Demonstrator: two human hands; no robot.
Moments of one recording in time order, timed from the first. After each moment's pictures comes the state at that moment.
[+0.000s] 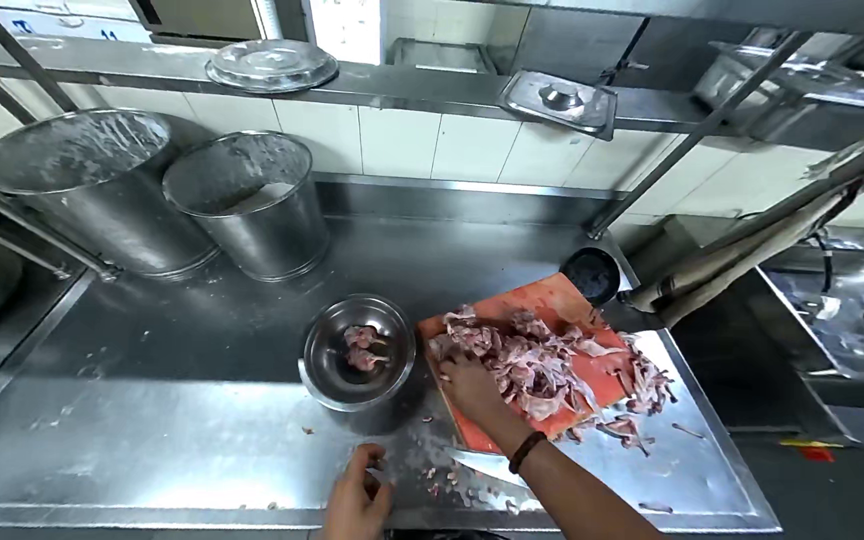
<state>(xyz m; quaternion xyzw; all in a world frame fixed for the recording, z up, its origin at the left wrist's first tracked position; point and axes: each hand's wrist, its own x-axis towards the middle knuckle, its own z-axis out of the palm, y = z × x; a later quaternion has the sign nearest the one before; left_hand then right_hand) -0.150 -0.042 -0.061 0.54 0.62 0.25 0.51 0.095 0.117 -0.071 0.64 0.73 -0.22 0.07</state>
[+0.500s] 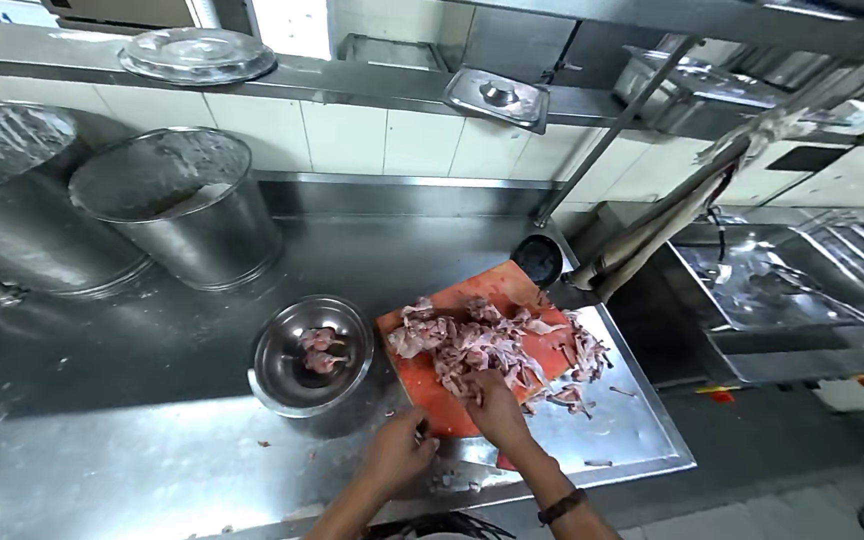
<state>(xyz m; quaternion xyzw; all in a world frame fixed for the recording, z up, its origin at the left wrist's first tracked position) -0.047 0.031 -0.053 0.71 0.46 0.06 0.53 0.188 0.029 -0.057 0.75 0.58 -0.27 -0.13</state>
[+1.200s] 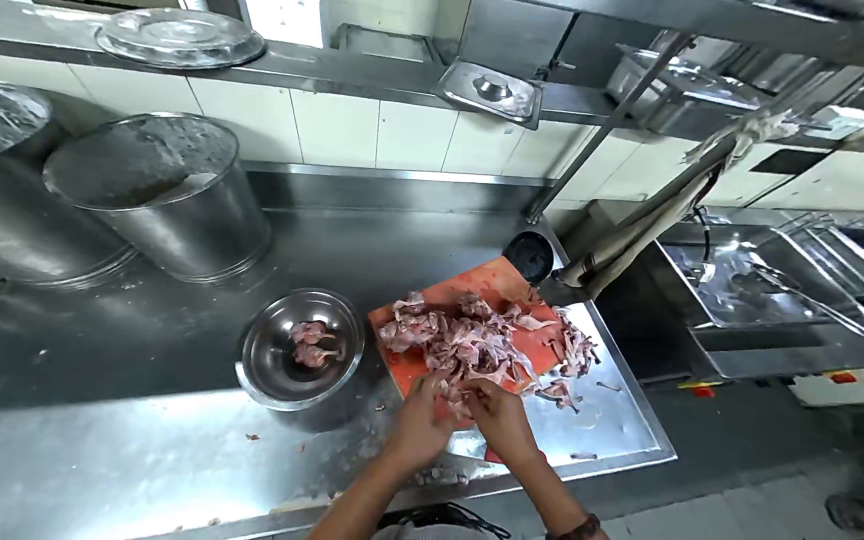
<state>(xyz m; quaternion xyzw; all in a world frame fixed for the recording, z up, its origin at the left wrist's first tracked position) 0.009 0.039 -0.051 0.65 0.47 0.17 0.57 0.195 0.000 -0.049 0.72 0.57 -0.30 -0.28</state>
